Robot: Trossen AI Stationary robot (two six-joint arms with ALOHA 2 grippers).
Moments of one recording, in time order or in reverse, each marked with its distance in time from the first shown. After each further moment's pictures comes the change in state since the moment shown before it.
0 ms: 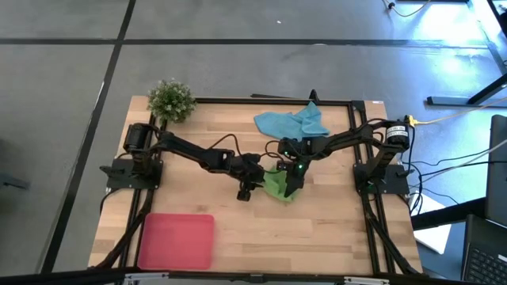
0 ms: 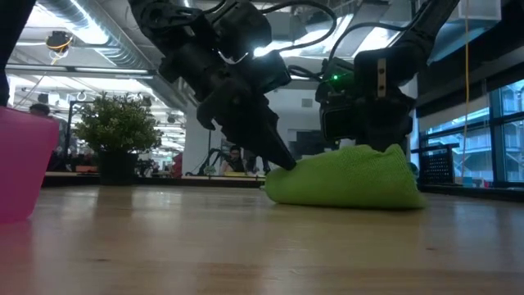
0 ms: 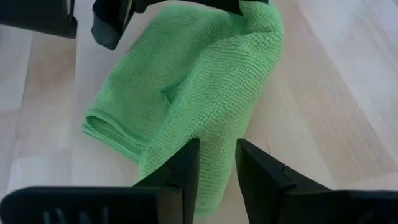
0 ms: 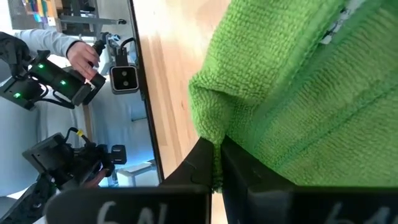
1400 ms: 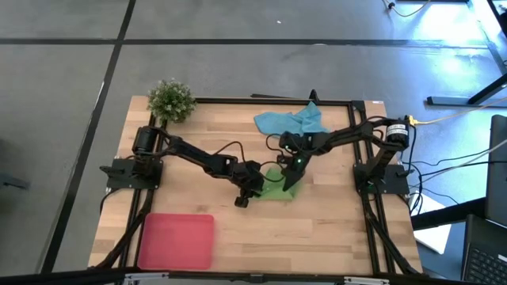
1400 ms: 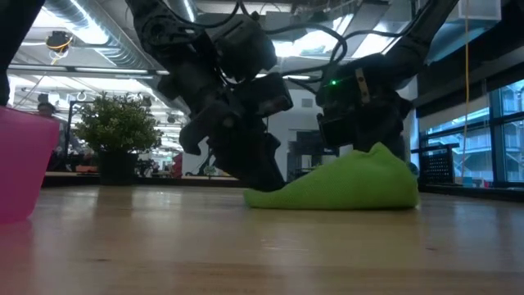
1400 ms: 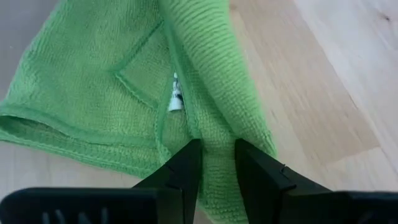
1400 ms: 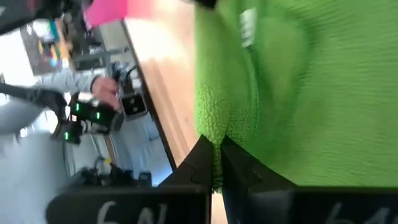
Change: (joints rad) left arm -0.032 0.096 0.003 0.003 0.082 -0.011; right arm -0.068 0.000 -0.001 0.002 -0.004 0.180
